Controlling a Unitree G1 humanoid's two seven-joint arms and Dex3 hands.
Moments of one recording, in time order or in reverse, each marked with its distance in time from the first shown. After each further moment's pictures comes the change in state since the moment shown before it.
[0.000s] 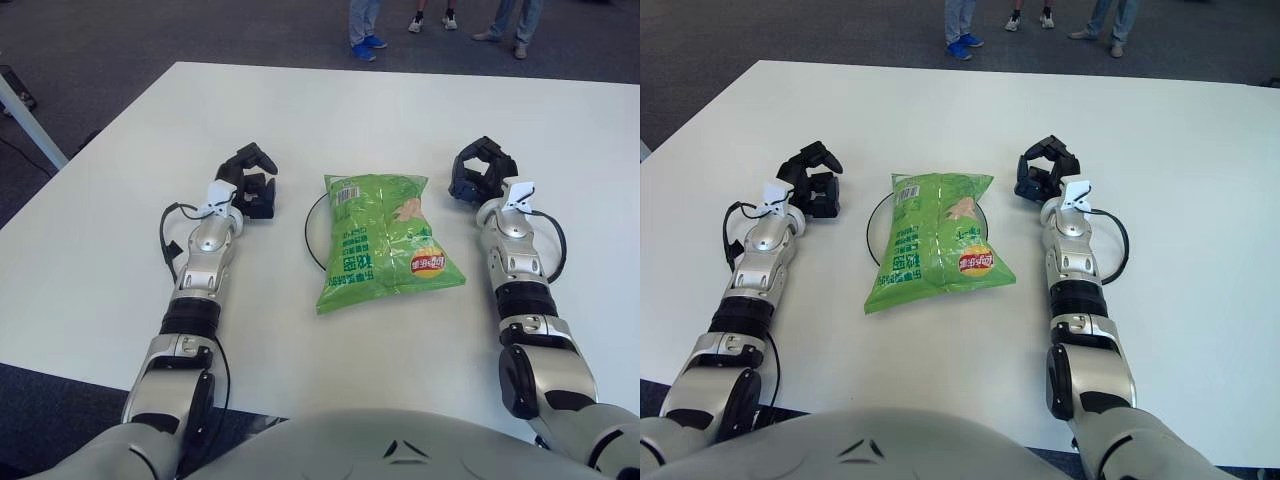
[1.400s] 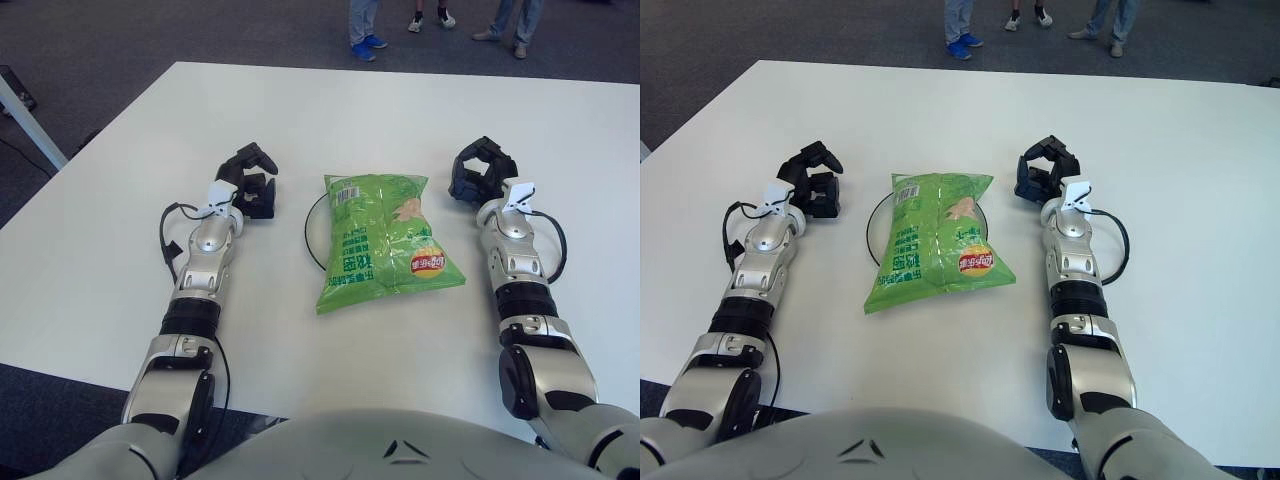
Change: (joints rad) left arm 0.001 0.001 -0.008 -0.002 0.016 -0.004 0.014; right arm 0.002 -0.001 -0.002 0.004 0.000 -0.011 0.018
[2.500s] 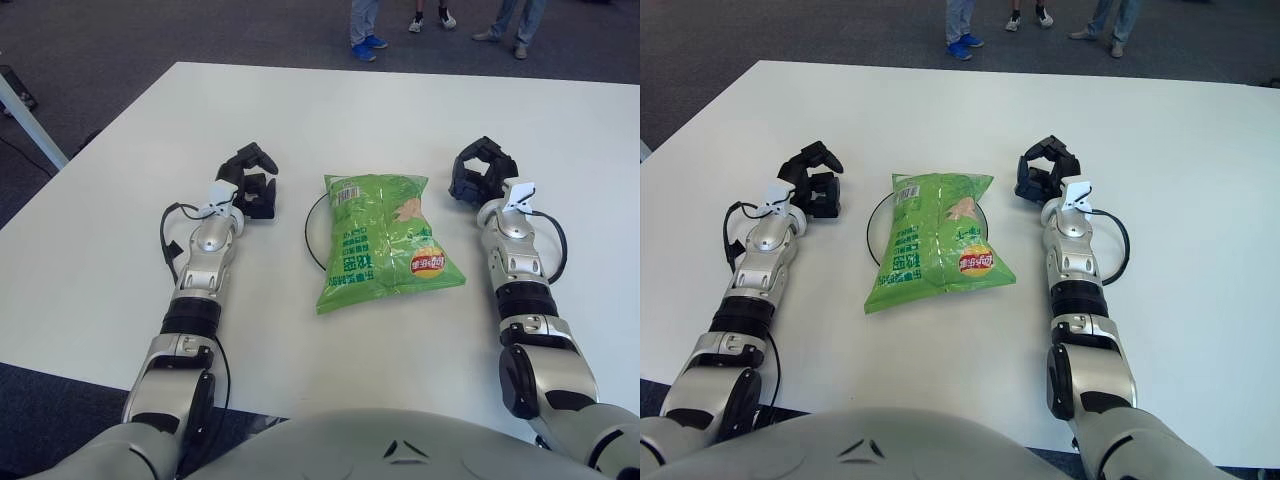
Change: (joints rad) left arm -0.004 -0.001 -0.001 0.008 -0.009 -0.001 0.002; right arm -0.002 -0.002 -0.002 0.006 0.000 -0.003 0.003
